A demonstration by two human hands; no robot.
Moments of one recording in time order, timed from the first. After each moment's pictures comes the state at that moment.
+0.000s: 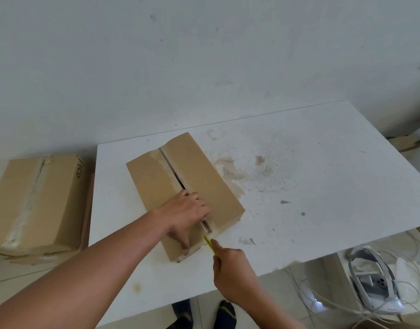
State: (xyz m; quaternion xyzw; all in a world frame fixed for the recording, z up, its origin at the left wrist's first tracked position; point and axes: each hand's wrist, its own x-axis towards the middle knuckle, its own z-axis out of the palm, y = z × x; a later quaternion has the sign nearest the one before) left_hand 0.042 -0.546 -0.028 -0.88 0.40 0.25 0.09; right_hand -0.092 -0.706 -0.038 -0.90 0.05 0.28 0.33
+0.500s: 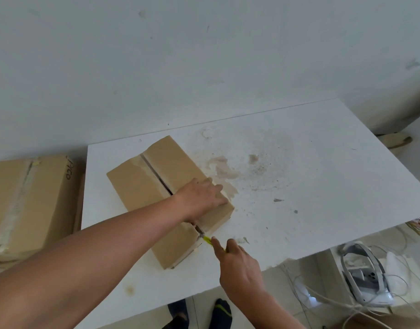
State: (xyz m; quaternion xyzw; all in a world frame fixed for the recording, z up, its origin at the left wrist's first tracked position) left_hand 0.065 -0.598 -0.017 -0.85 0.44 0.20 0.20; right_hand -0.094 -0.721 -0.043 -0.96 -0.03 0.24 0.12
